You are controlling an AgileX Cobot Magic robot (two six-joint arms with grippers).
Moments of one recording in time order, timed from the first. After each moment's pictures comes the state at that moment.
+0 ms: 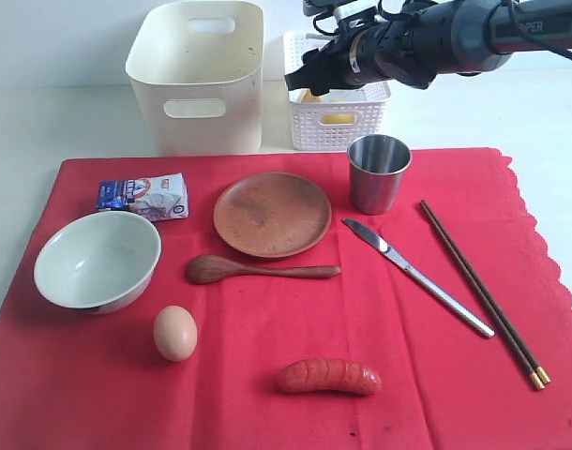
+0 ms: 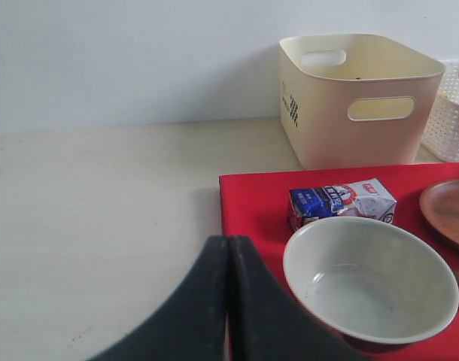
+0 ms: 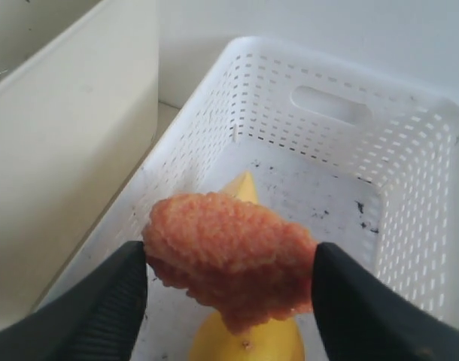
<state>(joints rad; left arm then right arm) -0.08 0.01 0.00 -0.03 0.27 0.08 0.52 2.27 -1.65 -0.73 0.08 0.68</state>
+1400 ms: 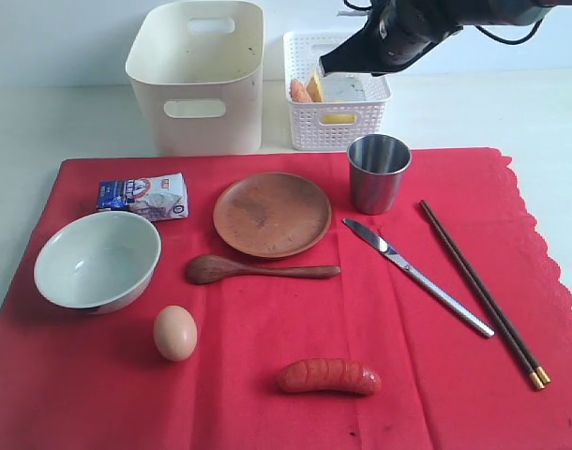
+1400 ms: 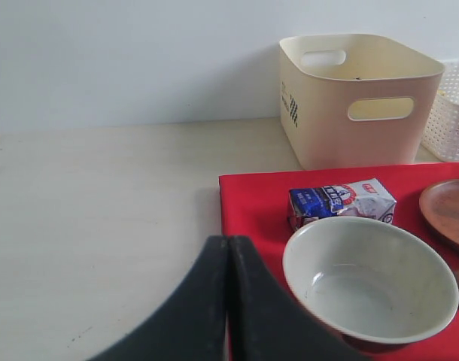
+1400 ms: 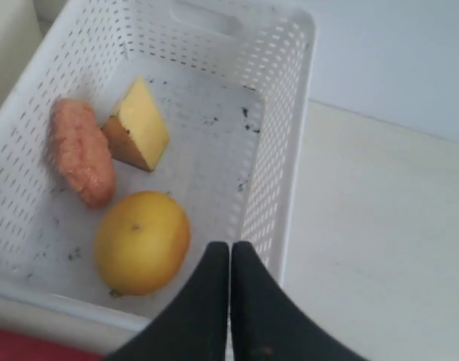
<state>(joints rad) -0.08 0.01 0.00 -0.03 0.27 0.08 0.52 2.15 -1.65 -0.55 0.47 0.50</state>
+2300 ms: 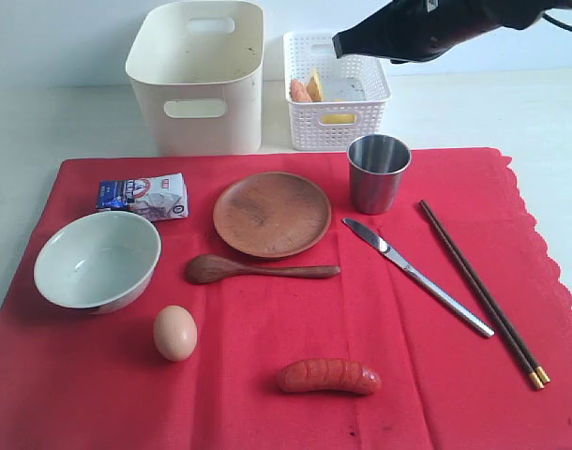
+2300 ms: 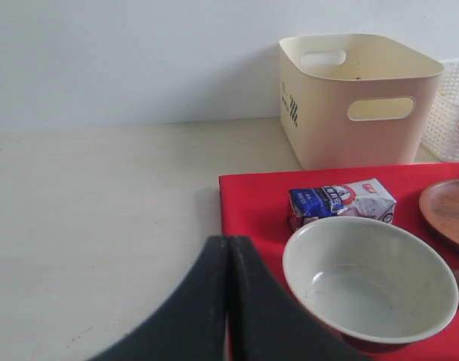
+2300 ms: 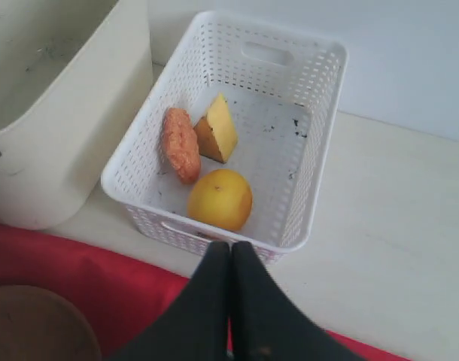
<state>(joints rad) -0.08 0.01 0.00 -0.03 0.27 0.08 0.52 1.79 -1.28 -0.28 0.28 0.30</state>
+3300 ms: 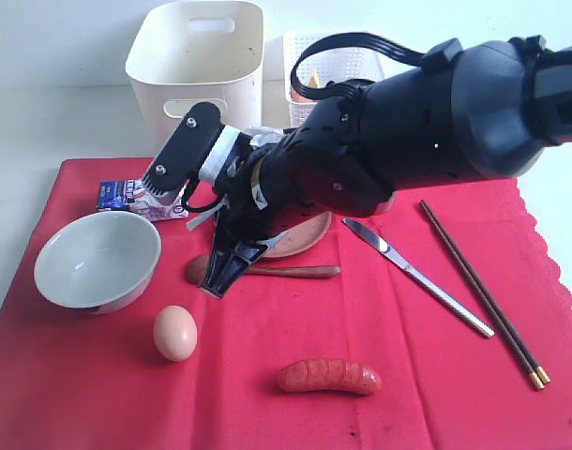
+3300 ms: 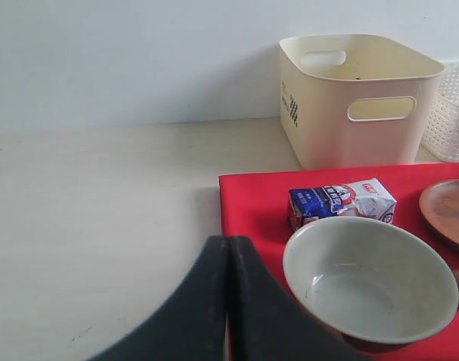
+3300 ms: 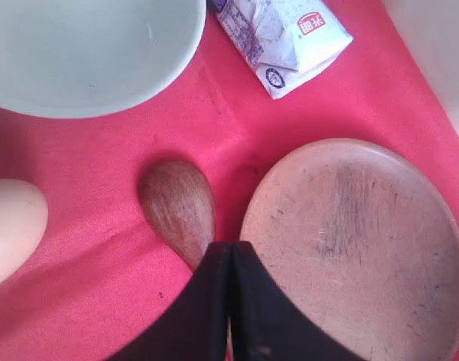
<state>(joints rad) -0.08 0.01 0.00 -0.03 0.27 0.08 1.01 1.86 -1.11 -0.27 0.29 -0.05</state>
